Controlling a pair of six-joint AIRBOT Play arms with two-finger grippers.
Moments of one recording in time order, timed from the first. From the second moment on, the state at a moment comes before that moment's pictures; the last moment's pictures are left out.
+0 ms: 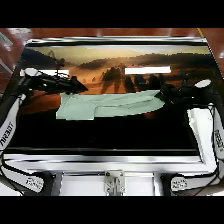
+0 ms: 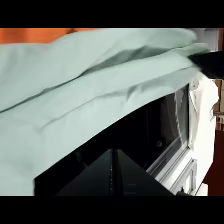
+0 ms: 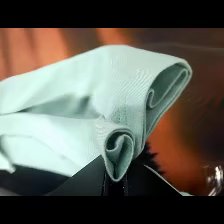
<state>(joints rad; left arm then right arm) -0.07 -1.73 1.47 0.50 -1.19 -1.19 -0.22 -1.58 1.26 -0.76 1.10 1.23</state>
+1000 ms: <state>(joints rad) -0.59 -1.98 1.48 0.06 -0.81 -1.14 -0.20 -0.99 1.26 -0.83 1.37 1.52</state>
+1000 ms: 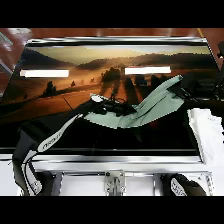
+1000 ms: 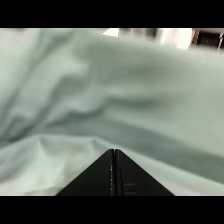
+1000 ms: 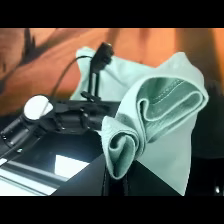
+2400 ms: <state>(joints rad) 0.47 -1.09 1.44 0.87 -1.18 -1.37 0.10 -1.60 1.24 -0.96 1.20 1.57</state>
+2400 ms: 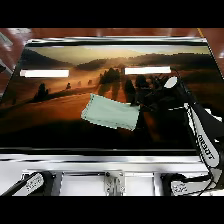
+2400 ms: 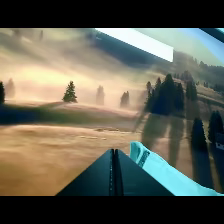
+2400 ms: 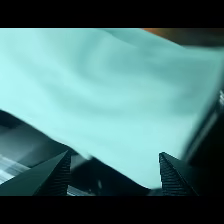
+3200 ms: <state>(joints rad) 0.34 -1.08 1.44 0.88 -1.19 -1.38 -0.07 -1.64 1.21 -0.56 1.13 1.24</state>
